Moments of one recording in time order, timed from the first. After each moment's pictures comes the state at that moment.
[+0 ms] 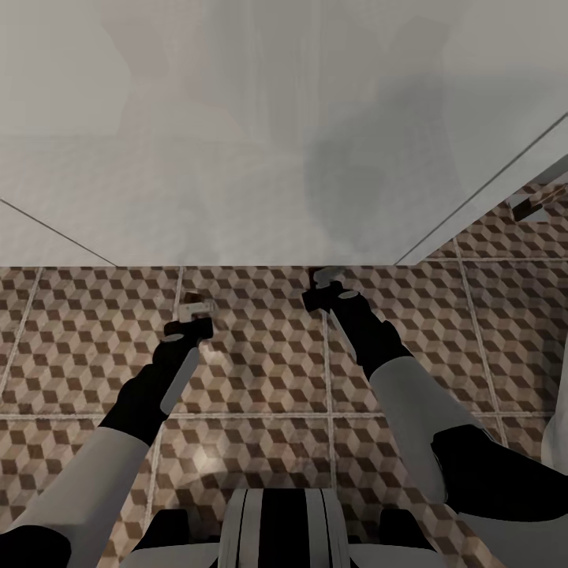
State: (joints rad) left arm -0.83 0.03 -0.24 -1.10 0.31 0.49 0.45; right arm -1.15 0.17 0.14 -0.69 0.22 0.42 0.13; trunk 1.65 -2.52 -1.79
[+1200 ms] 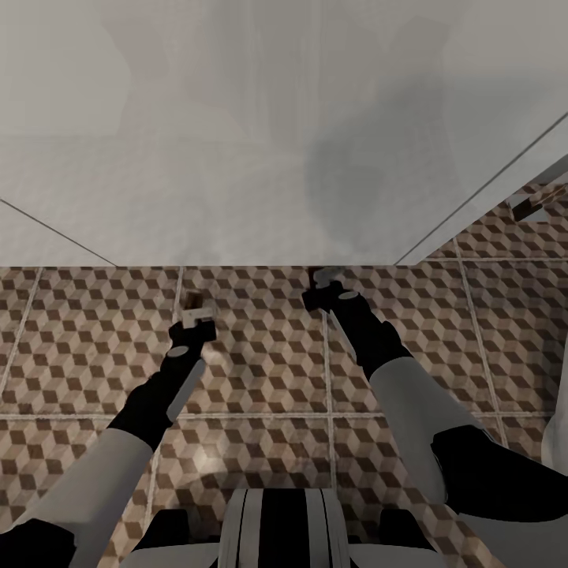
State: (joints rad) left arm -0.83 0.03 -0.28 -0.97 0.31 0.24 0.42; right arm -1.15 0.17 0.14 -0.69 0.22 0.40 0.13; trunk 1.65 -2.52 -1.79
